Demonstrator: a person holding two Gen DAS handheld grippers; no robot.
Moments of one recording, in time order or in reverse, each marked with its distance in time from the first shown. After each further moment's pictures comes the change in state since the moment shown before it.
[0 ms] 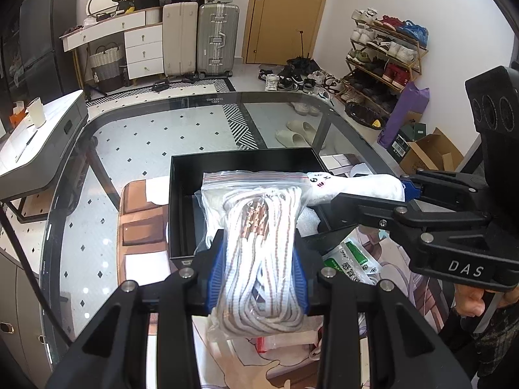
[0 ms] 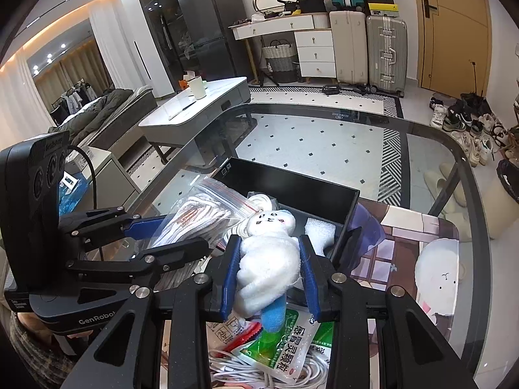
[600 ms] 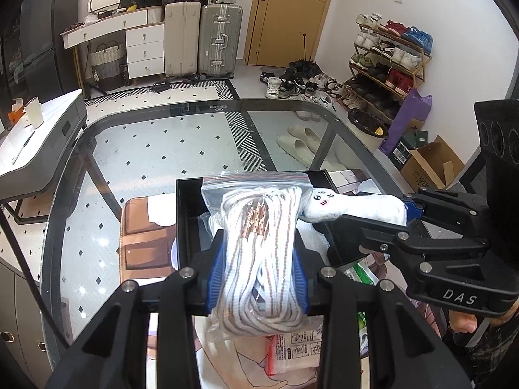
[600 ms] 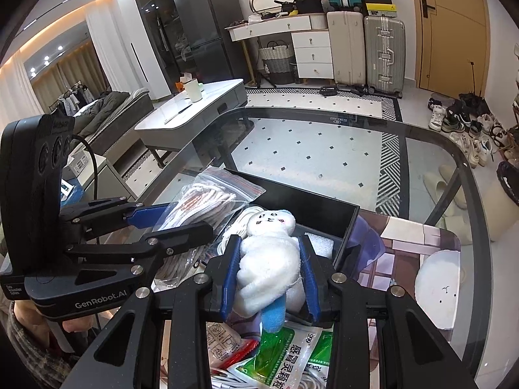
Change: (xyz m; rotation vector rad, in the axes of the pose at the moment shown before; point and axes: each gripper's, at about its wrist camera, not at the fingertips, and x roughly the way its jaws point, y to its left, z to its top) left arm 0.012 0.014 0.024 -0.021 -0.005 -0.007; right arm 0.012 -0.003 0.016 0.006 -0.002 -0.011
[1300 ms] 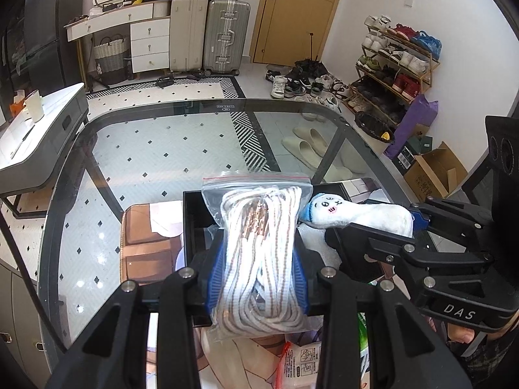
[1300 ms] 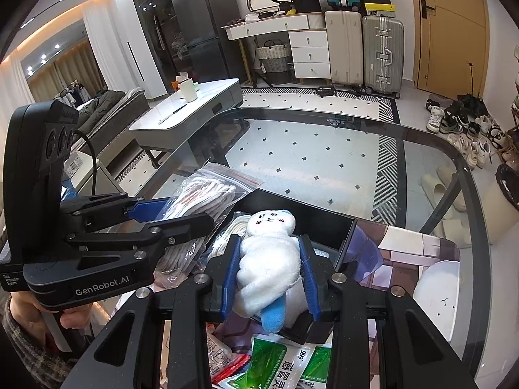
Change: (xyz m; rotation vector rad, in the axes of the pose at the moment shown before) left arm 0.017 0.012 0.015 -0.034 0.015 0.001; right arm 0.014 -0.006 0.014 0.000 0.003 -0.017
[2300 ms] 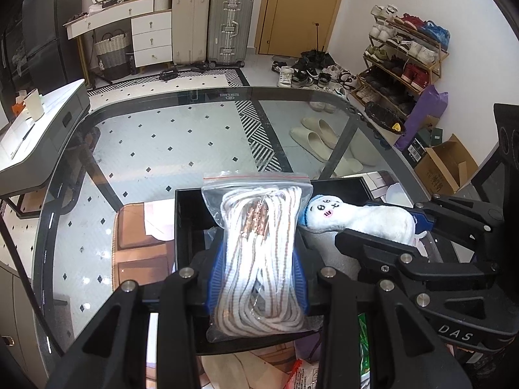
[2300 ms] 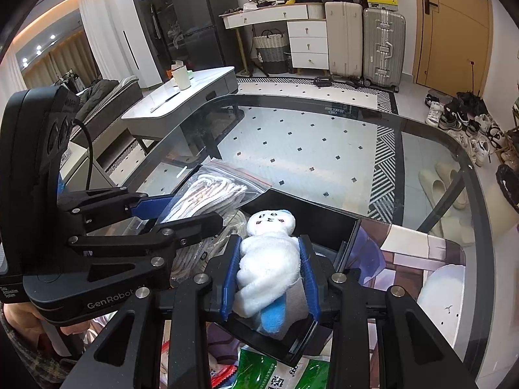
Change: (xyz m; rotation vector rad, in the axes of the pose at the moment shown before) left arm 0.034 -0.003 0.007 0.010 0.039 0.038; right arm 0.036 -0.007 0.003 -0.015 0.050 -0.026
